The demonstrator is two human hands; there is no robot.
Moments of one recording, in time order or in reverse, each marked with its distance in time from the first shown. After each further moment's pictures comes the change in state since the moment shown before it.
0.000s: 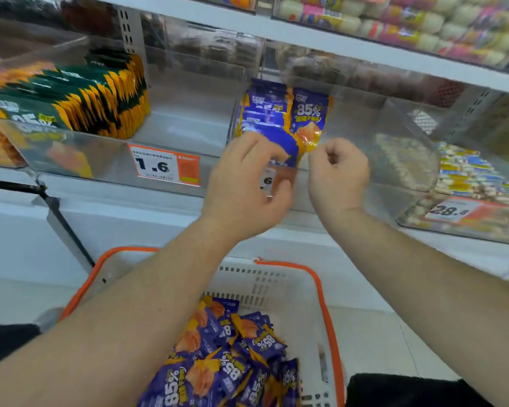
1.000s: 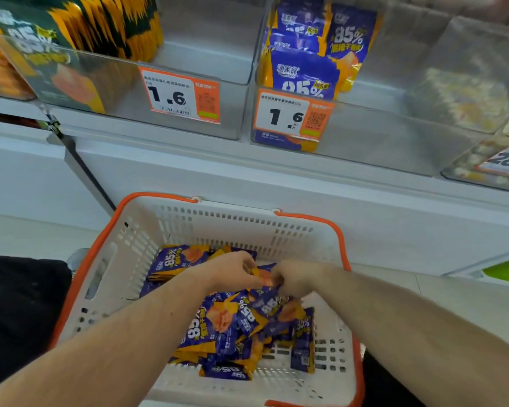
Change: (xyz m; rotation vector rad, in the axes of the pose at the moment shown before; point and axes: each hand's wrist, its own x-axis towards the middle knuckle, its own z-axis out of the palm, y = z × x) left_hand -0.197 -0.041 0.004 -0.119 -1.342 -1.099; right_hand -0.176 0.159 0.008 -0.851 -1.840 0.116
